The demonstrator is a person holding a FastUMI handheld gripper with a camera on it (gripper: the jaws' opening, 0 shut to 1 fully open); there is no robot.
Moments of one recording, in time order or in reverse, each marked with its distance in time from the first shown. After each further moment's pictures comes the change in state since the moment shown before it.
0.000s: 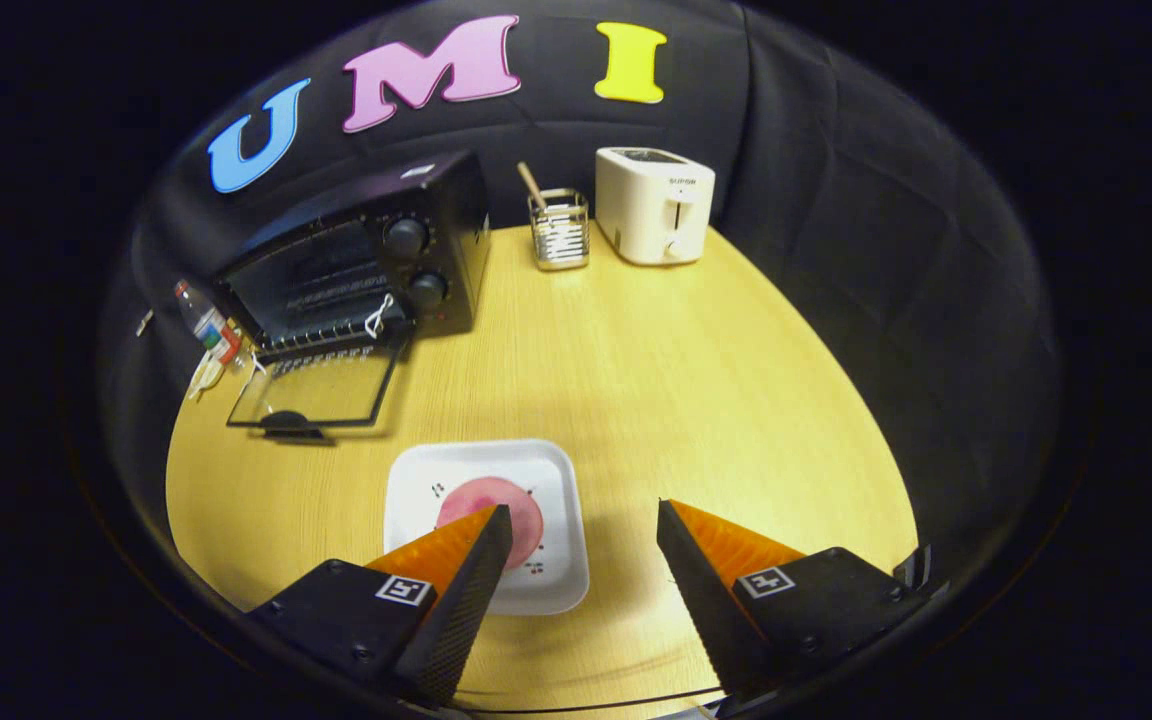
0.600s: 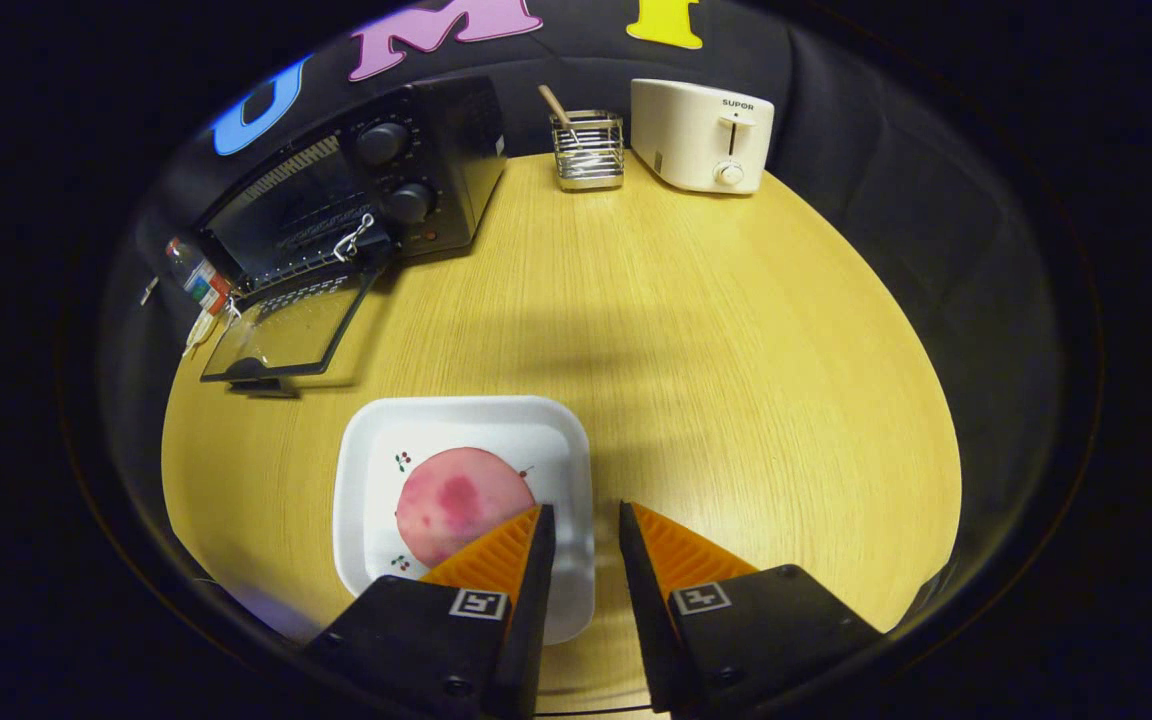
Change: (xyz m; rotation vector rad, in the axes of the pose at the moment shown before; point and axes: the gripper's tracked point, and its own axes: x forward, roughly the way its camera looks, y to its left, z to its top) arm 0.062 0.003 -0.024 -0.033 0.166 0.079
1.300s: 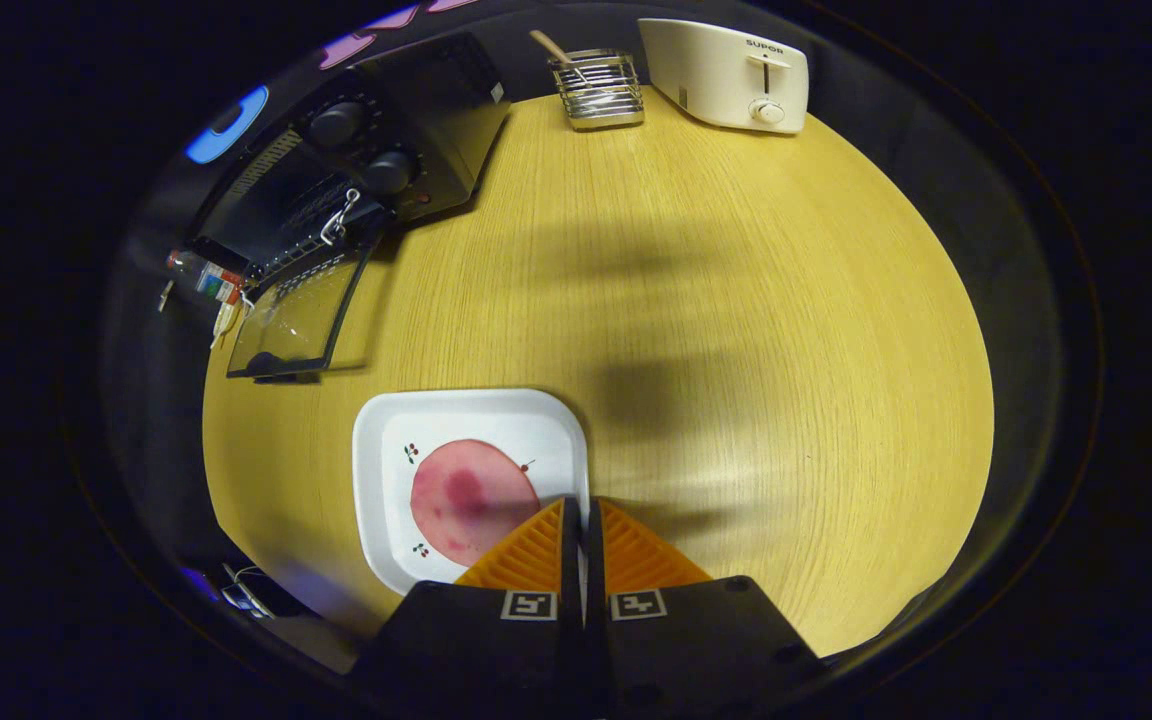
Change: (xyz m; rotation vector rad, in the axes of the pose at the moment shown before) arm 0.000 0.003 -0.007 0.026 0.260 0.126
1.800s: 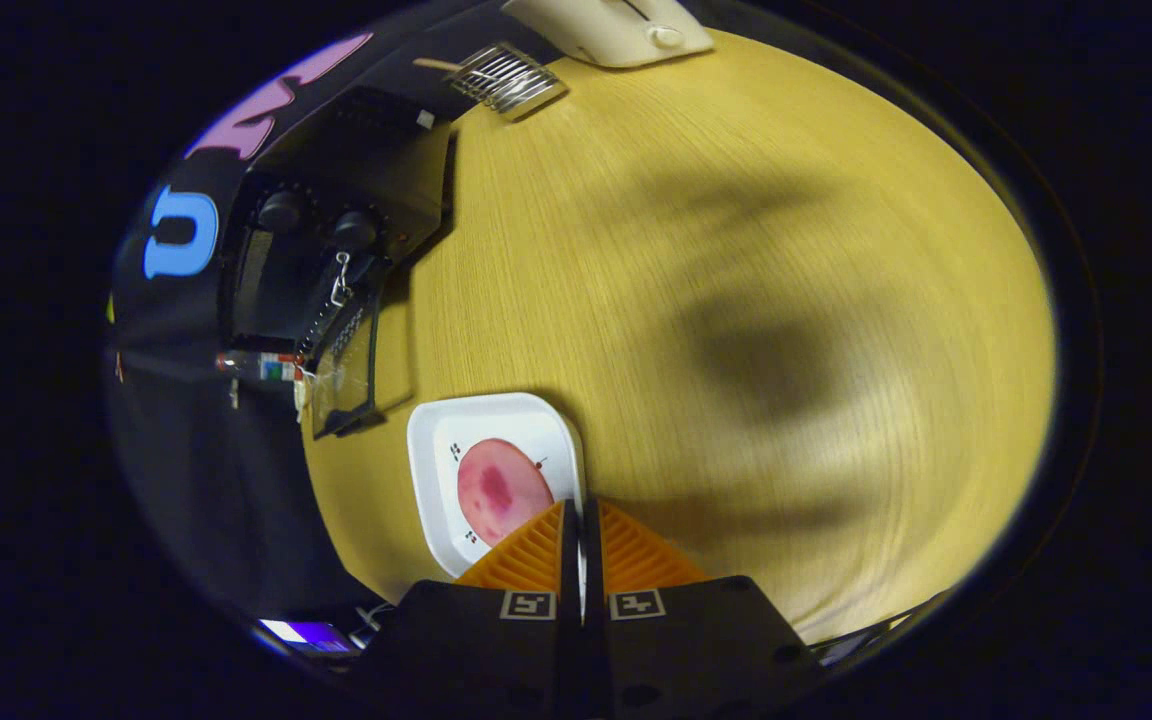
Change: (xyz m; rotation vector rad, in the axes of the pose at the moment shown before) arm -0.009 0.021 -0.013 0.412 0.072 0.317
